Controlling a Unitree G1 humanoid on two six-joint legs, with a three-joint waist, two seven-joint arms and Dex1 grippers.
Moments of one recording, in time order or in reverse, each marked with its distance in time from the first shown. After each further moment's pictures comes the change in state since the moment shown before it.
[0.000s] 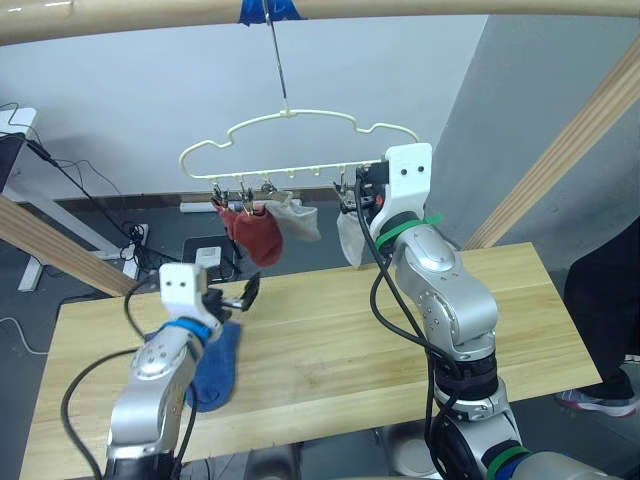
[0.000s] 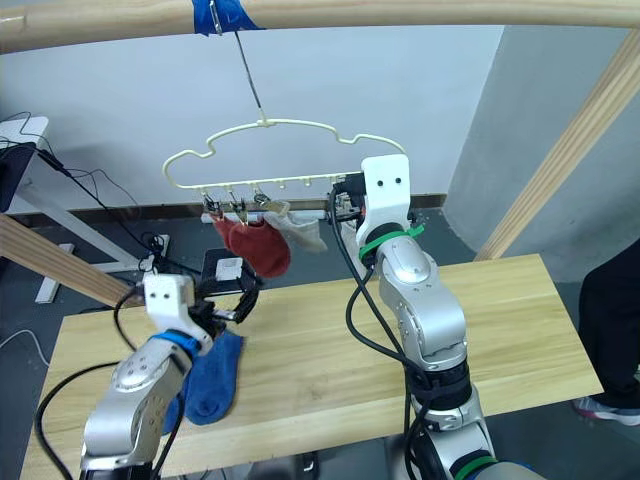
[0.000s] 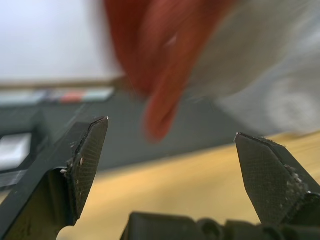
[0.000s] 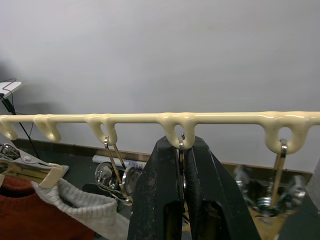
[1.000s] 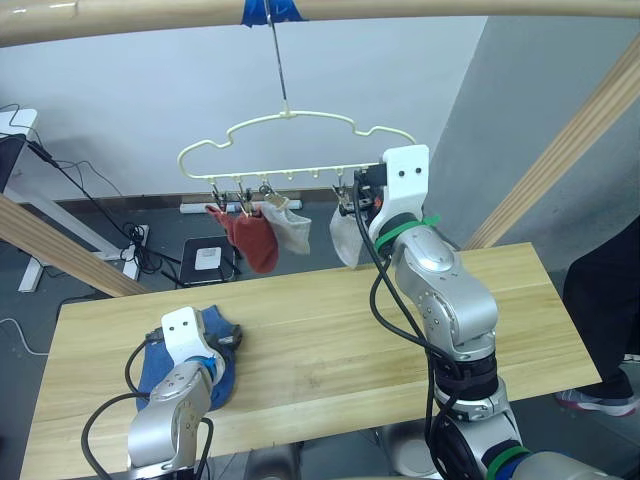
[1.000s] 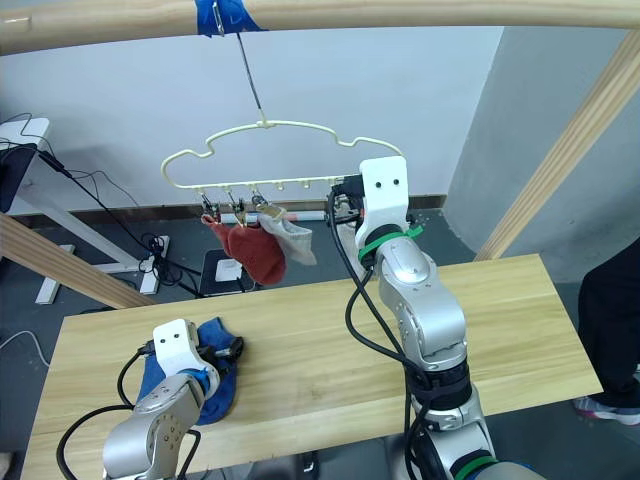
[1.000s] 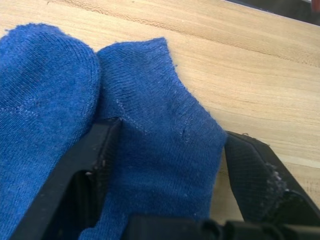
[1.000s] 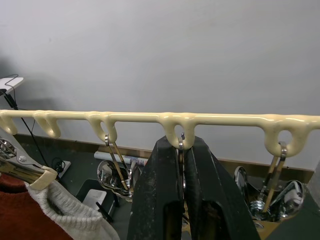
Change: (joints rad) left arm 0.012 -0.145 0.040 0.057 0.021 0.293 0.232; right arm 0.000 -0.002 0.003 0.000 0.001 0.017 0.008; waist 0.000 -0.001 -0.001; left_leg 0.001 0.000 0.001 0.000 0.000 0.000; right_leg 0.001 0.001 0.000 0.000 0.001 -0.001
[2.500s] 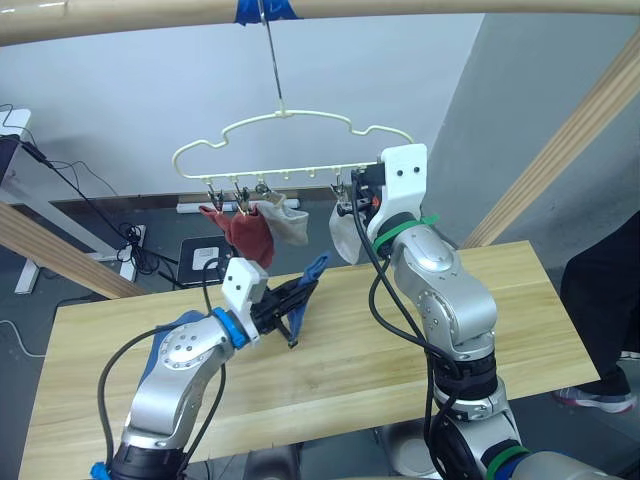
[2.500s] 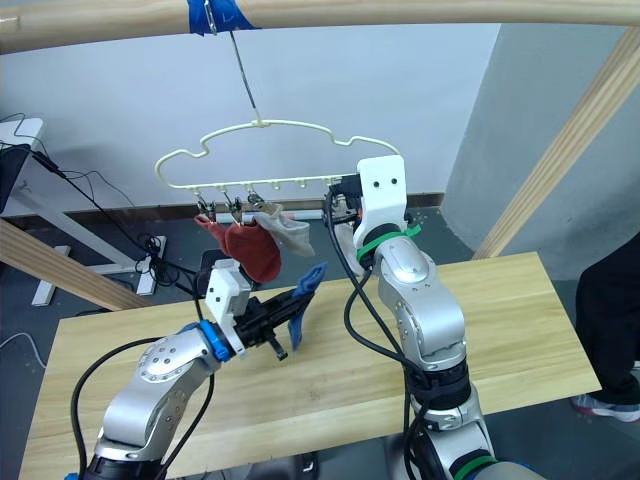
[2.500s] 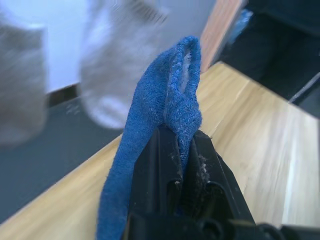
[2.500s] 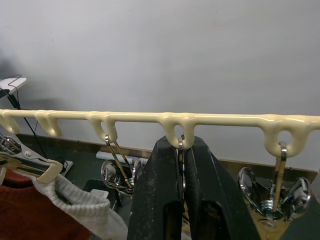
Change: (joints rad) left arm -0.150 0.236 -0.308 -0.072 -0.078 -0.460 -0.677; right arm -0.003 0.004 0.000 0.000 0.000 -0.003 0.017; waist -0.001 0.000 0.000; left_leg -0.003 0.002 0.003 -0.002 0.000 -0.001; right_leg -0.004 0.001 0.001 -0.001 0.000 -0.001
